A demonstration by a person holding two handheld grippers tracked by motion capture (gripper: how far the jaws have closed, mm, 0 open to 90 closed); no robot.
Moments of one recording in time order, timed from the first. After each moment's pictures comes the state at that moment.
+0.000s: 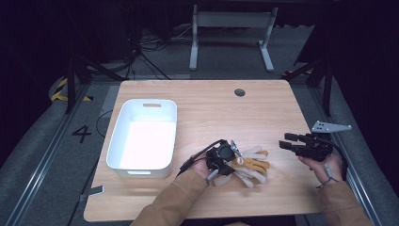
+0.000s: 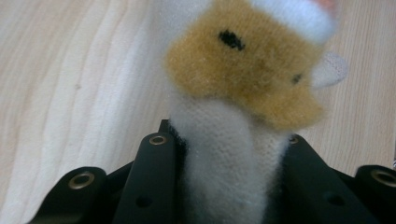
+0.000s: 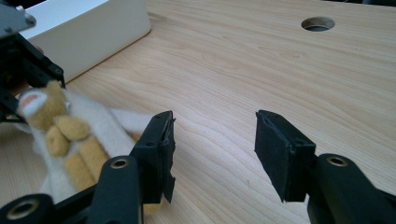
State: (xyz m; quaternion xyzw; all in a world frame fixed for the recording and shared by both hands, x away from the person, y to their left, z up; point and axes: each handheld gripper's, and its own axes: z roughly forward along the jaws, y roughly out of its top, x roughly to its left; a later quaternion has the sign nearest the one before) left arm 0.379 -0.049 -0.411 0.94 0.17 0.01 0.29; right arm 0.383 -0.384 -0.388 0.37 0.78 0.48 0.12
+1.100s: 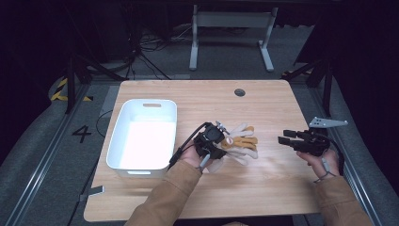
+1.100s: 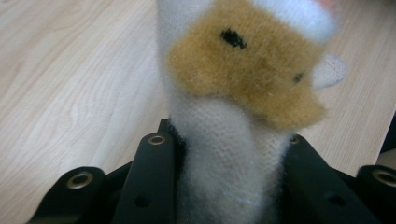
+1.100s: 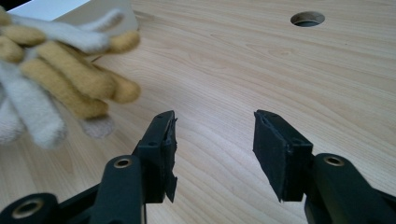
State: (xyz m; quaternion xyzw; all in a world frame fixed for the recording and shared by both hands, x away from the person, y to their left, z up) left arm 0.391 -0.016 -0.357 0.91 0.29 0.04 0.30; right arm 0.404 -0.386 -0.394 0.39 0.78 0.48 0.11
